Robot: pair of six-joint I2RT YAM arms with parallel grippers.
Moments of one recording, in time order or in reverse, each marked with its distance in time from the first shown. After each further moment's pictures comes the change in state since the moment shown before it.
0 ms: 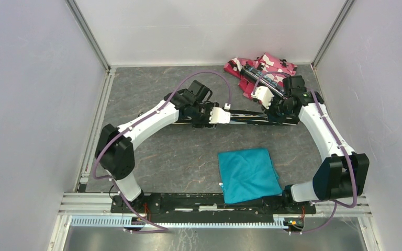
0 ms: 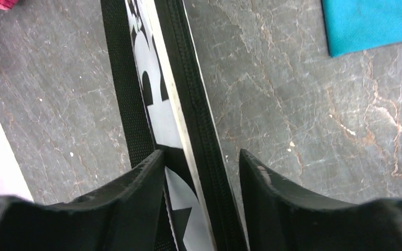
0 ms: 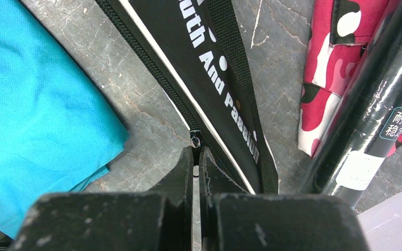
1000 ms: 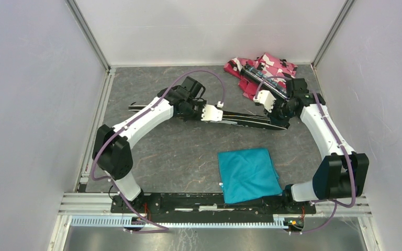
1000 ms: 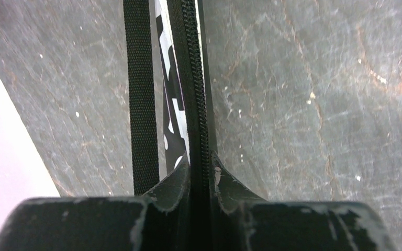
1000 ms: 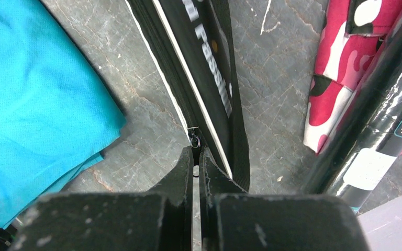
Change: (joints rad) left arm 0.047 -0.008 0.021 -0.079 -0.093 0.077; right arm -0.042 0.000 -0.031 -0.021 -0.007 -0.090
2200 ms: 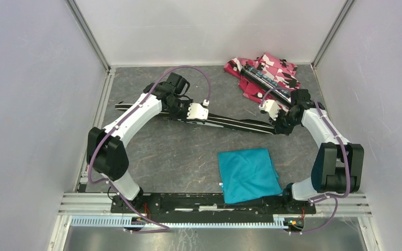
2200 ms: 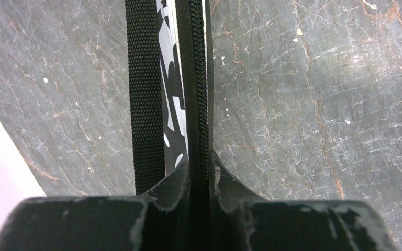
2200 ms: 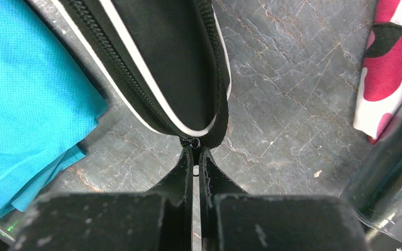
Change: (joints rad) left arm 0.151 -0.043 0.002 -0.167 0.058 0.140; right arm -0.117 0.053 -0.172 0.122 0.013 -0.052
